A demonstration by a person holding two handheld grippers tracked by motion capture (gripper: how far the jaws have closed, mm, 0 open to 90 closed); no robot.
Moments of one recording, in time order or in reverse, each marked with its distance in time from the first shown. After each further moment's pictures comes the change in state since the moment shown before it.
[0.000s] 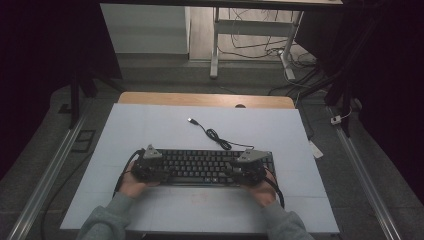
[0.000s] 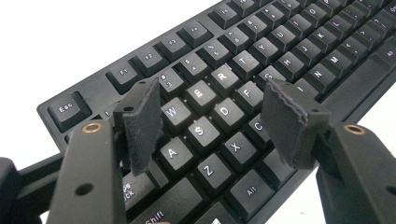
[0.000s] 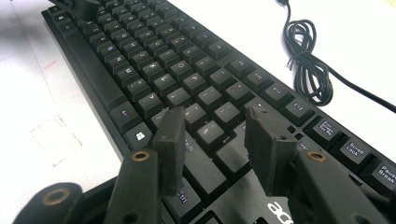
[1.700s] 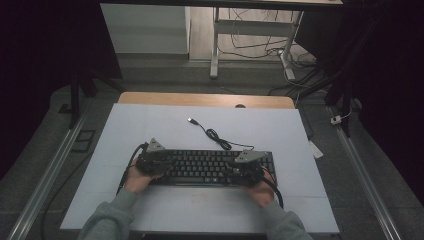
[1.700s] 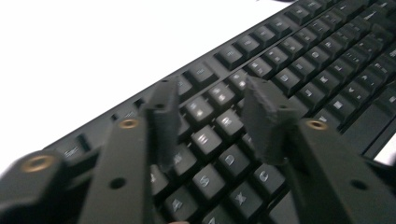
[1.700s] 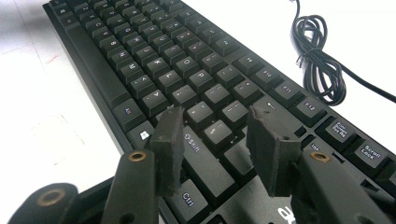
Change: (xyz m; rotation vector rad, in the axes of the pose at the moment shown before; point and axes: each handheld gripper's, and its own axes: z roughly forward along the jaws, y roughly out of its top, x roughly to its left) left arm 0.001 0.020 0.012 -0.068 -0.009 -0.014; right arm 0.003 0.000 0.005 0.019 0.009 -0.008
